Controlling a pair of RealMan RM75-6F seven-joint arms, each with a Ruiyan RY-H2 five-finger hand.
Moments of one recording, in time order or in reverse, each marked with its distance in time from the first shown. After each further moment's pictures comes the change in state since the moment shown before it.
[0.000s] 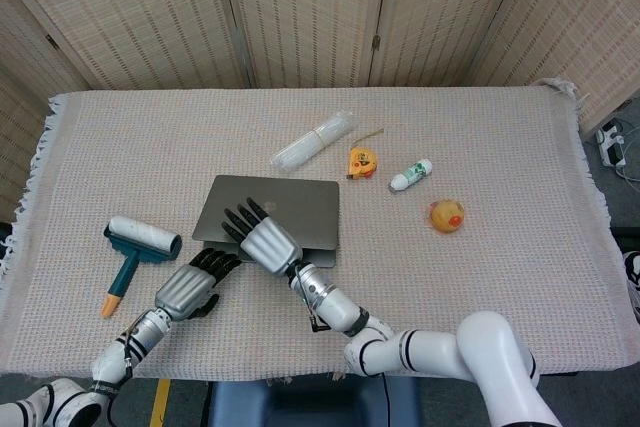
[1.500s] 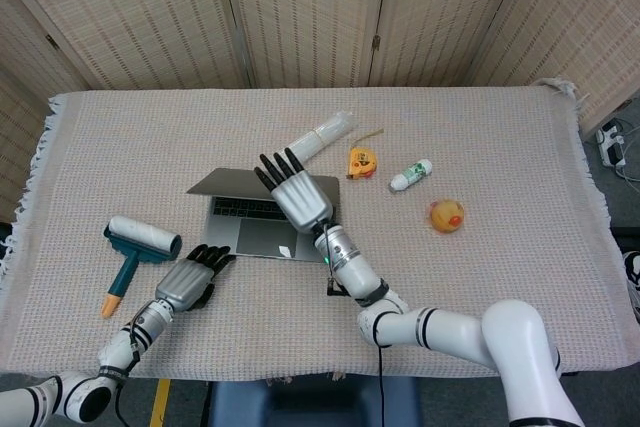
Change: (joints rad) left arm -0.072 -0.006 0.019 -0.006 -0.226 -0.061 0.144; right arm -0.012 0.134 0.092 -0.004 0.117 0.036 0.028
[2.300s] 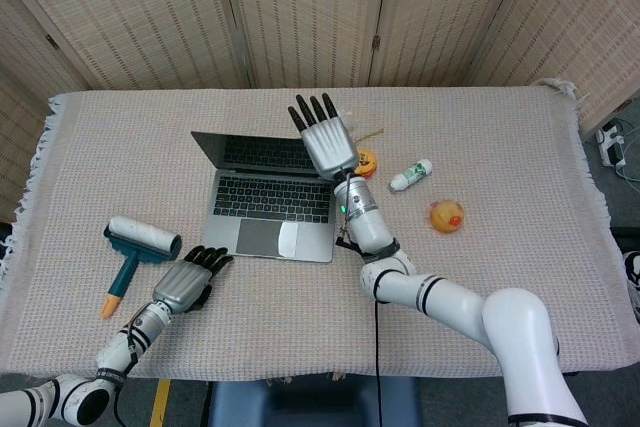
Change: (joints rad) left arm -0.006 0.016 0.011 -0.034 -0.034 0.018 0.038; right arm 0.097 0.046 0.081 0.221 0.137 -0.067 0.060
